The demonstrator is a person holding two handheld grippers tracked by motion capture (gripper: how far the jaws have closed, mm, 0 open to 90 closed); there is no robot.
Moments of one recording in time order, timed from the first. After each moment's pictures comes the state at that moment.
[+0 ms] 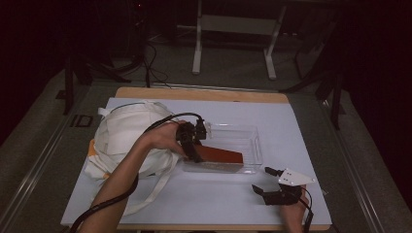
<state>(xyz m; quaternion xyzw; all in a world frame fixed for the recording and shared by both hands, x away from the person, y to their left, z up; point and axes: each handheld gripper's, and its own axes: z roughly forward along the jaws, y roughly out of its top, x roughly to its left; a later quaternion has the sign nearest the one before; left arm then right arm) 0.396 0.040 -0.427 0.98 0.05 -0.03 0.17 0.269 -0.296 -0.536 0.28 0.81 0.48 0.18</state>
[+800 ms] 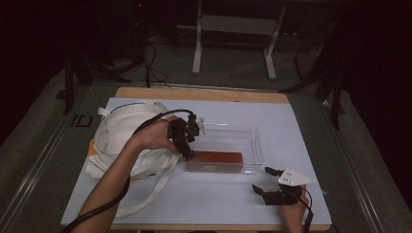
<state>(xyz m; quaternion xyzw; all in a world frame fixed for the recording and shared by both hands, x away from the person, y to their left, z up) 0.383 0.062 -0.403 0.98 0.08 0.03 0.16 0.268 -0.295 -0.536 0.28 0.81 0.48 0.18</state>
